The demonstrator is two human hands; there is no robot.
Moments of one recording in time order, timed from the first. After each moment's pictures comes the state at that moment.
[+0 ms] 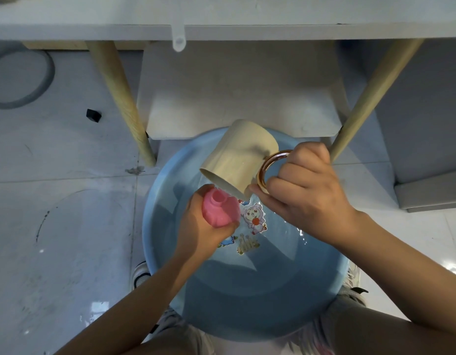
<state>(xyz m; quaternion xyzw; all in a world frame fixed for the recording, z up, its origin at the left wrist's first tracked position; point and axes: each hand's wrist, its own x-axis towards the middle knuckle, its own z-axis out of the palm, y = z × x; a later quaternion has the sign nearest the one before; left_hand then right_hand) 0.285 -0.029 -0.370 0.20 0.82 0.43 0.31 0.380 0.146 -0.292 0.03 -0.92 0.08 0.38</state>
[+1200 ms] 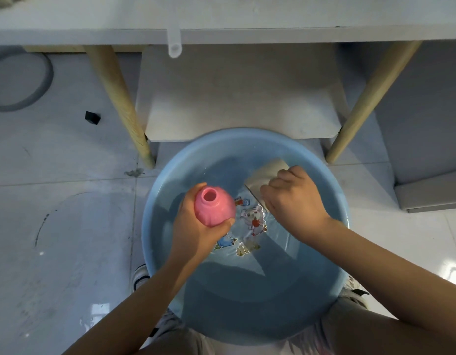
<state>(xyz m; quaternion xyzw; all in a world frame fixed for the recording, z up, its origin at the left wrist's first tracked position) 0.280 -0.030 -0.366 0.18 0.83 0.44 0.28 0.382 0.146 -0.349 -0.11 -0.99 0.02 0.09</state>
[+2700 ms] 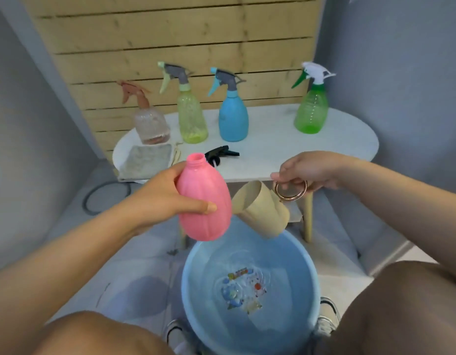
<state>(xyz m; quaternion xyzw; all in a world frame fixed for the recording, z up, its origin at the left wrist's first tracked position) 0.257 -0.078 -0.025 0.37 0.74 0.46 0.32 0.409 0.166 -0.027 -0.30 -0.83 0.46 -0.09</state>
